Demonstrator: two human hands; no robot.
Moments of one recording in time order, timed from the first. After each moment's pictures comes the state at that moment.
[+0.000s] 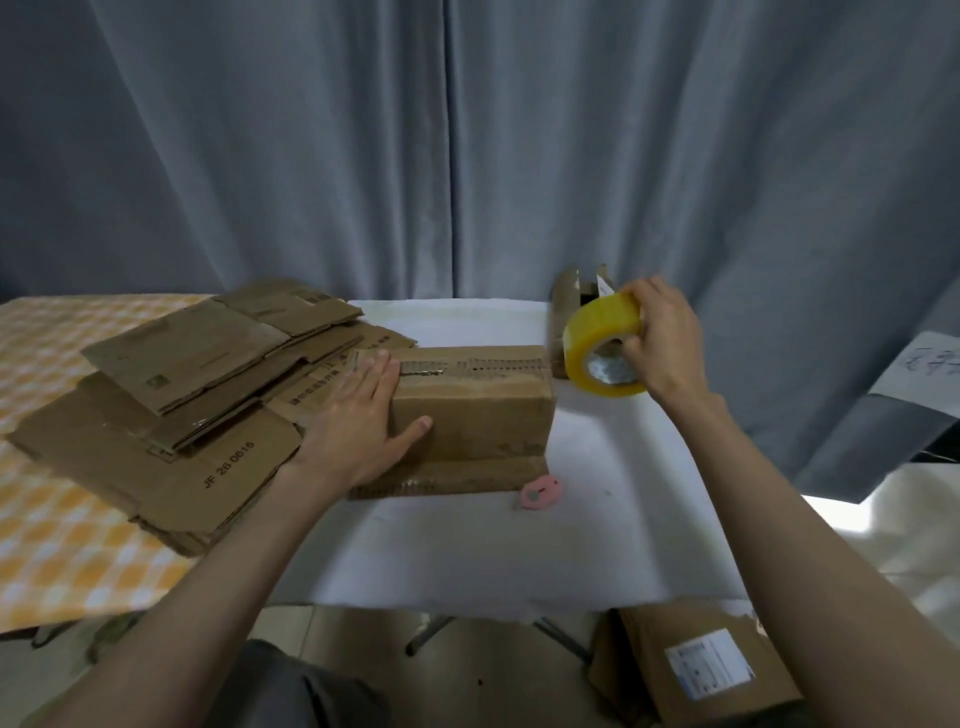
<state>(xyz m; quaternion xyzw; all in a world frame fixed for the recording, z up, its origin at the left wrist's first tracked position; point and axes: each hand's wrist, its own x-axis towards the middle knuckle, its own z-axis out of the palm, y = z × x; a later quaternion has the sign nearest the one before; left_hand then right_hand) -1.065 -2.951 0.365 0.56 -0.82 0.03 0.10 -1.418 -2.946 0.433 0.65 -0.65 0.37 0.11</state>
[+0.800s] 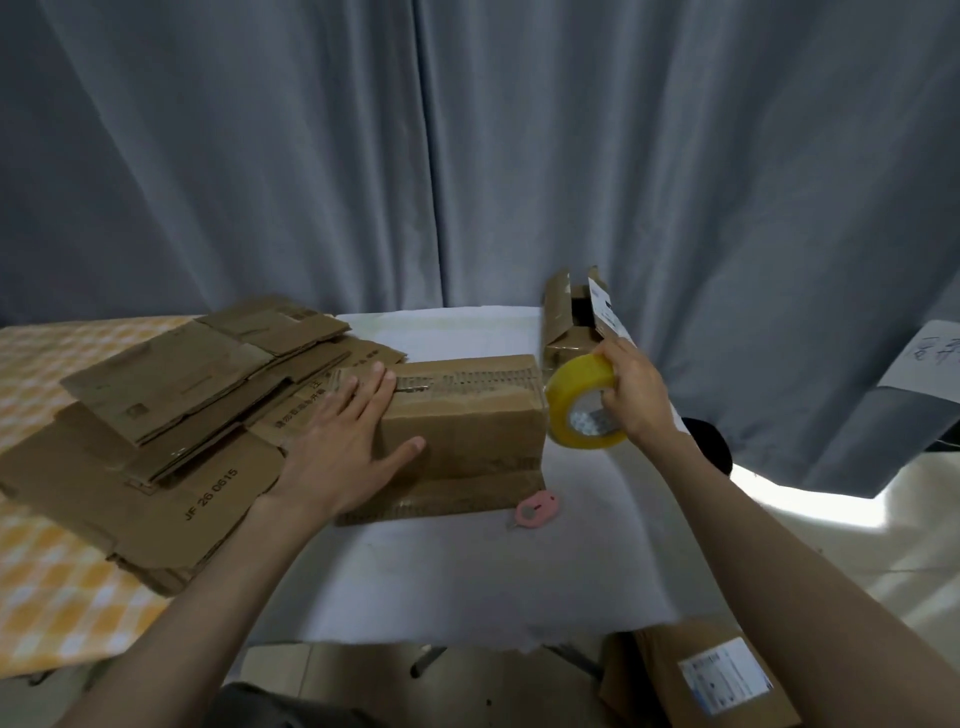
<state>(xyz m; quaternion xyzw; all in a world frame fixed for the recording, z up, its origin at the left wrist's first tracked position) -1.072 -2.949 0.369 0.57 -0.82 0.02 0.10 -1.431 -2.965 0.362 0.66 -0.68 0.32 0.00</state>
